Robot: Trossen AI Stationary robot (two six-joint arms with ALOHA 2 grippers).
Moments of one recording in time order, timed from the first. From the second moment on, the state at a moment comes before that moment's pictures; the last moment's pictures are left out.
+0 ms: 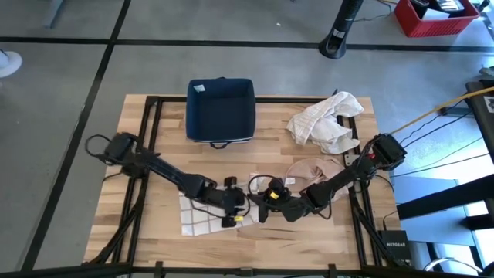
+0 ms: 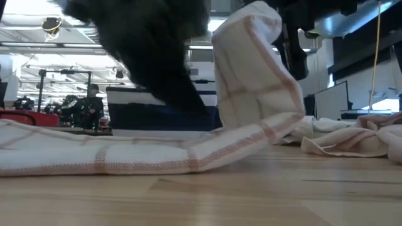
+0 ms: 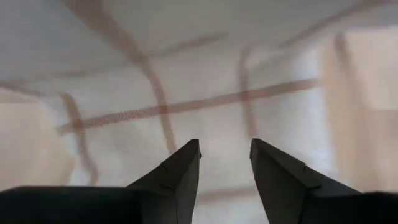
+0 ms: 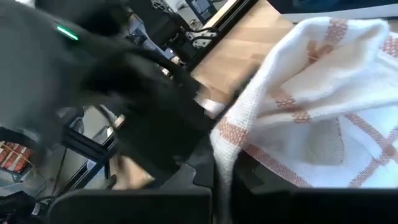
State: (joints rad) left arm -0.38 1.84 1.06 -0.07 -0.24 -0.29; right arm 0.53 1.75 0.90 0.45 0.74 1.01
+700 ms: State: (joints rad) left arm -0.64 1.69 0.73 -0.13 -0.40 -0.85; right arm 0.47 1.88 0.98 0.50 0.60 1.01
